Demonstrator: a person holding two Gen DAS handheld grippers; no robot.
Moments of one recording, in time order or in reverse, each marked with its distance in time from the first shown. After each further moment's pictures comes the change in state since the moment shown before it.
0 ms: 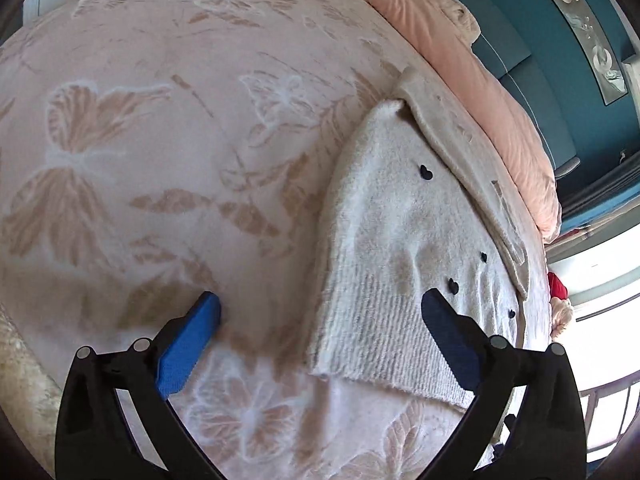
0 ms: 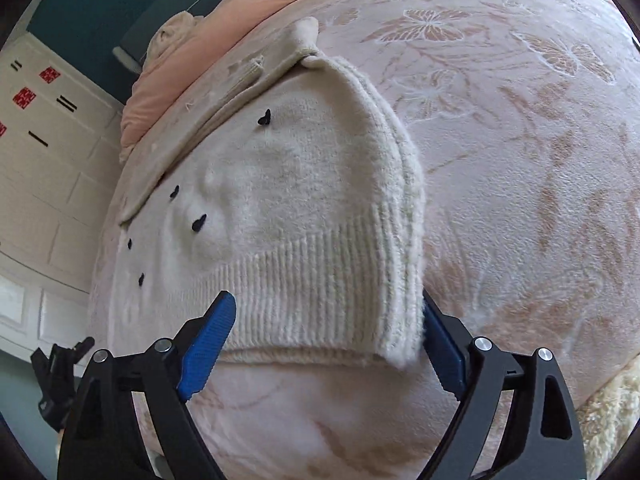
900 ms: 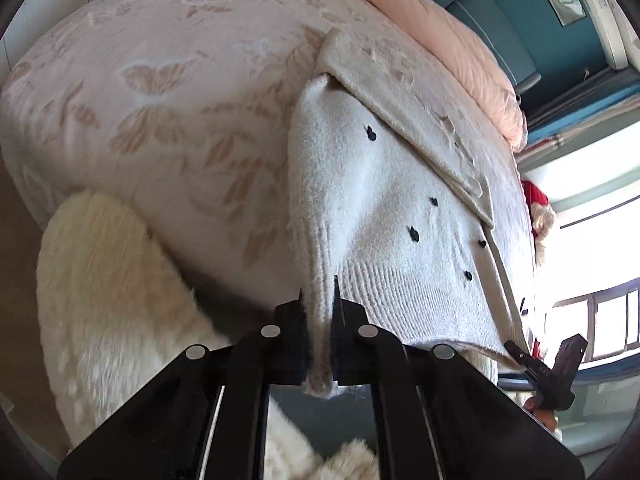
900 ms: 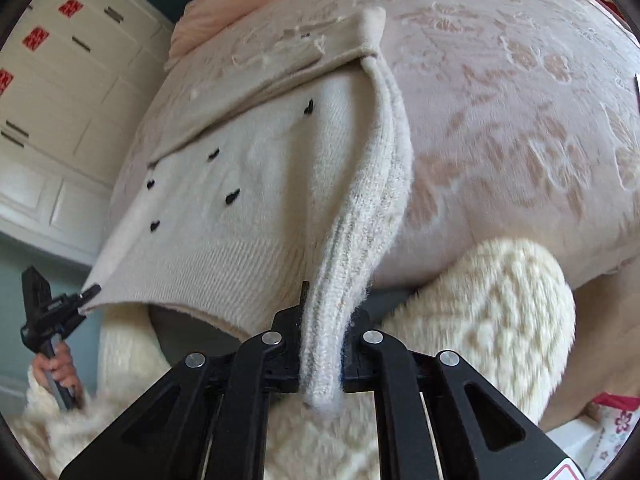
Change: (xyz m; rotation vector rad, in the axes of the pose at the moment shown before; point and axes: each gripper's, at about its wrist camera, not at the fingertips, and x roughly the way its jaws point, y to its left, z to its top) left arm -0.139 0.017 -0.076 0.205 0.242 -0.045; right arm -0.153 -0.019 -0.113 -0.347 0.323 -0.035
